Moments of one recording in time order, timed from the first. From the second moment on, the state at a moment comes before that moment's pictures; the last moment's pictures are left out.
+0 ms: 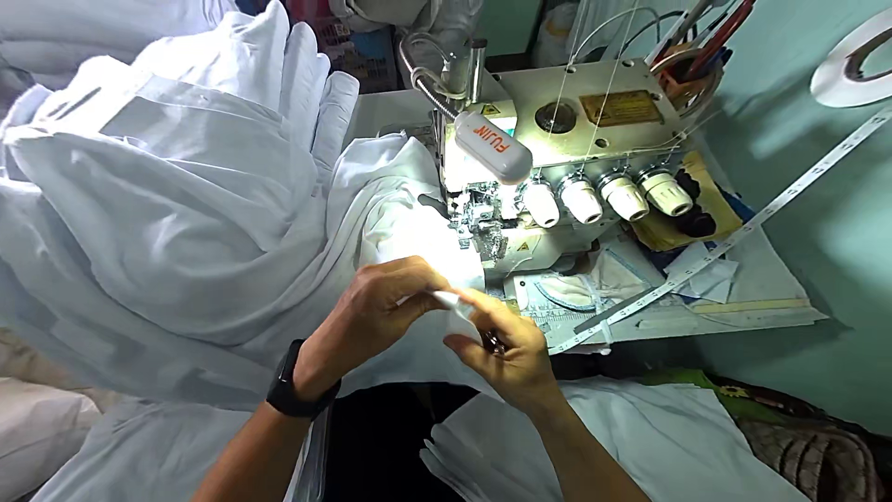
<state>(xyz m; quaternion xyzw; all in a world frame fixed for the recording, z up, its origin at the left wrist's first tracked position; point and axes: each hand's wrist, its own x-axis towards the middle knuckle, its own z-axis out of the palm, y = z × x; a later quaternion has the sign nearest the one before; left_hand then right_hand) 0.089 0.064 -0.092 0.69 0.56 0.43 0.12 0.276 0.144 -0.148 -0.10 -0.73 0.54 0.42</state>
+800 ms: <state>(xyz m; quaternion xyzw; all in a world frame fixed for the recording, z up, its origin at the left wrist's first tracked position) 0.094 0.099 -0.108 0.58 0.67 0.45 0.12 0.322 0.134 -0.220 -0.09 -0.79 0.49 0.35</state>
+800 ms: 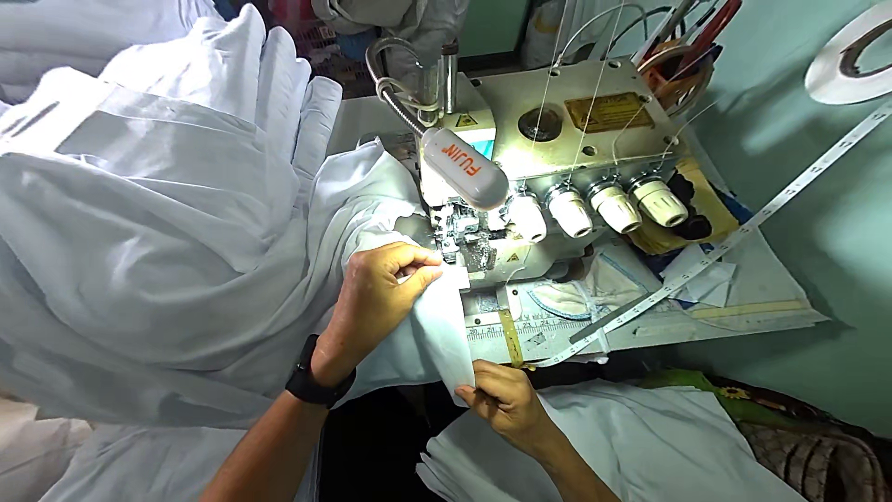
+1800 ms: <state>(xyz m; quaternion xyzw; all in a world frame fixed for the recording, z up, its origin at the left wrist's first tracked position) 0.066 0.117 -0.111 0.61 0.72 0.33 0.05 0.270 0.126 -0.167 -0.29 -0.56 0.66 0.40</state>
